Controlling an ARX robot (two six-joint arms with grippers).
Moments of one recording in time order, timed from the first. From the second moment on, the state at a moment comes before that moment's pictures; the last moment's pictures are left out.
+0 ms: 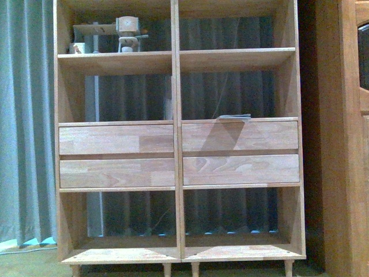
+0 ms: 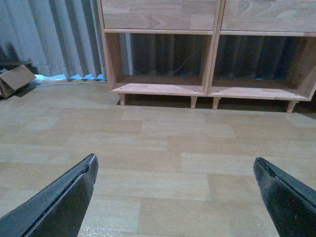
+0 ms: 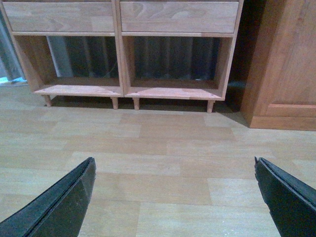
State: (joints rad) left arm 0.00 0.00 0.01 0.00 0.00 0.00; right arm 0.00 0.00 0.01 0.00 0.00 0.00
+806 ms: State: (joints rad) left arm 0.00 0.00 0.01 0.00 0.00 0.00; right arm 0.00 0.00 0.01 0.00 0.00 0.00
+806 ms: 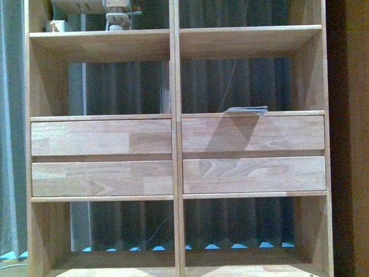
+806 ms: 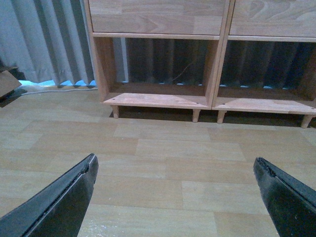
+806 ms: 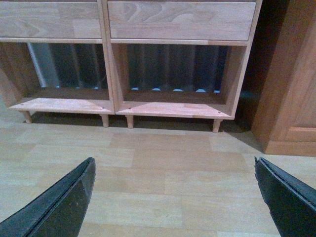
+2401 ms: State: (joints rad) left arm 0.00 0.01 0.01 0.00 0.00 0.00; right arm 0.00 0.00 0.01 0.00 0.00 0.00
